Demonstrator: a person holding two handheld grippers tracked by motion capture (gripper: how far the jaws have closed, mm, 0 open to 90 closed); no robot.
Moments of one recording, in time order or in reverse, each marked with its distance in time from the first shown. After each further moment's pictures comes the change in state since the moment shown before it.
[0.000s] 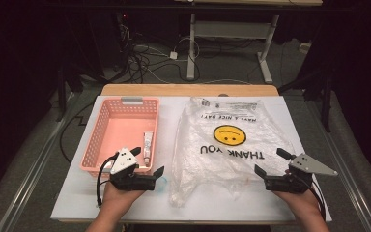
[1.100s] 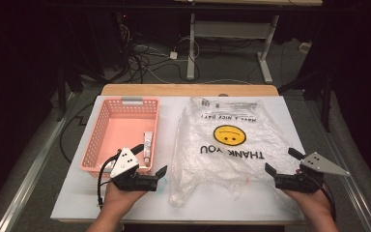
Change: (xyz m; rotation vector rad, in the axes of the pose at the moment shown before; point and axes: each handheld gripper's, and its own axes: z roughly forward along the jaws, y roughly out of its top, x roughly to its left) left arm -0.008 0.009 -0.002 -0.064 -0.019 0.051; right arm -0.021 -0.003 -0.016 0.017 -0.073 0.021
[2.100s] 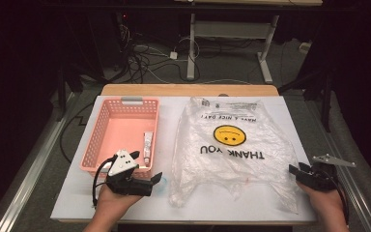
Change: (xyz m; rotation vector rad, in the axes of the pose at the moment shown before) left arm 0.003 -0.007 -0.011 0.141 -0.017 -0.002; right arm -0.067 -0.043 0.001 0.381 -0.217 0.206
